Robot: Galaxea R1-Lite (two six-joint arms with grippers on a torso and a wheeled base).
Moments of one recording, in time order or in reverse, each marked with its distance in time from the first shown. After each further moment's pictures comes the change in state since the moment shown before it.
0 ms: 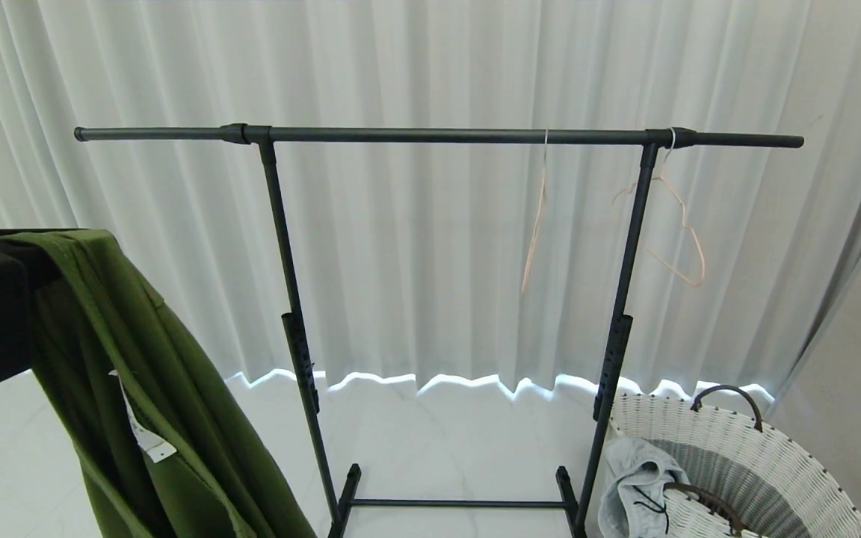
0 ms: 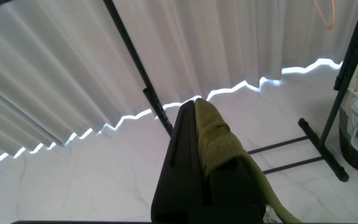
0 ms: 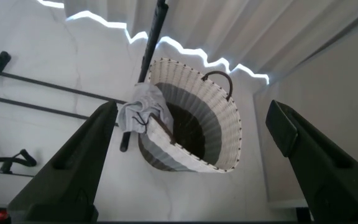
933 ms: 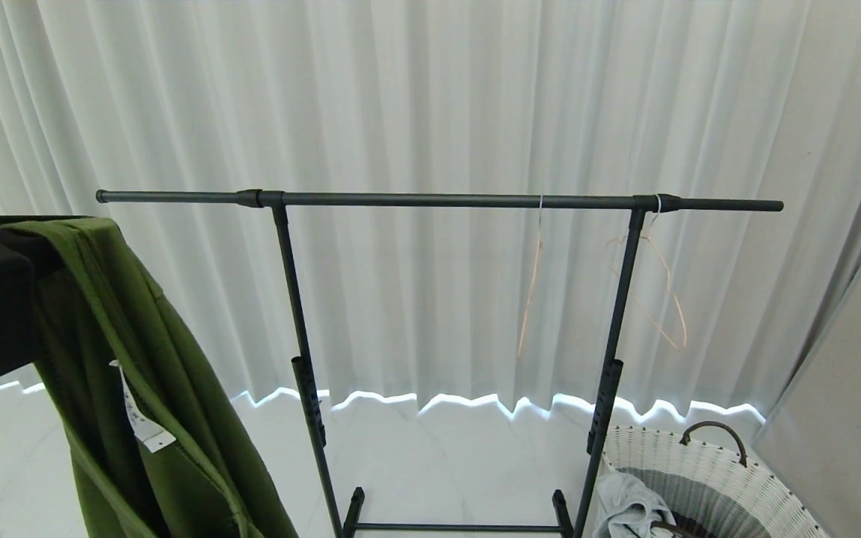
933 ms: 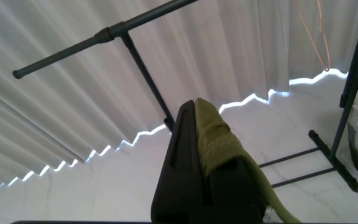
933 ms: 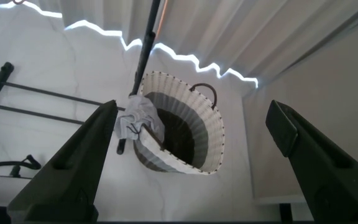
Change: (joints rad) left arm 0.000 0.003 0.002 -0.037 -0.001 0.093; right arm -0.010 0.014 0.002 0.000 -0.007 -0.003
